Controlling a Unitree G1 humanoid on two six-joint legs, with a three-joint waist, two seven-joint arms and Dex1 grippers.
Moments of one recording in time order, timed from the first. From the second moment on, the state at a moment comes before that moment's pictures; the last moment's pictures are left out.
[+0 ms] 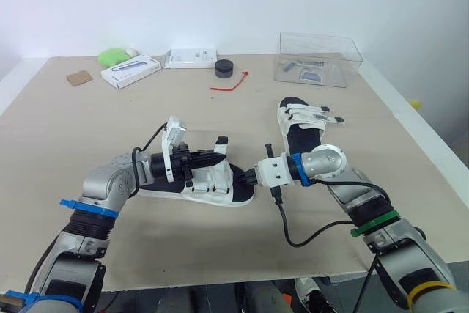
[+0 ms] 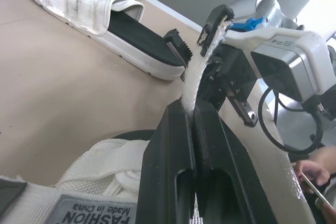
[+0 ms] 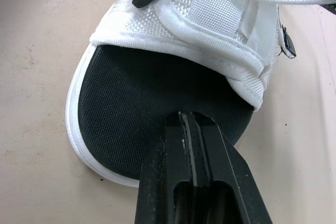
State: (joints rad) left arm -0.58 0.48 -0.11 0.16 -0.70 0.66 -1.04; right arm -0.68 -0.56 0.43 0.32 -0.07 -0.31 1.18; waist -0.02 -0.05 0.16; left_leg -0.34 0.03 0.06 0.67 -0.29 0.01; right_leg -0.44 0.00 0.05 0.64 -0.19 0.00
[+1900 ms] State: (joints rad) left arm -0.89 0.43 -0.23 0.61 -0.34 0.65 -1.30; right arm -0.65 -0.58 0.41 0.25 -0.08 -0.27 1.15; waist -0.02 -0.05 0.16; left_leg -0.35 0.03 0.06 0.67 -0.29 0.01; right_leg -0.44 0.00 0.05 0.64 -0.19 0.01
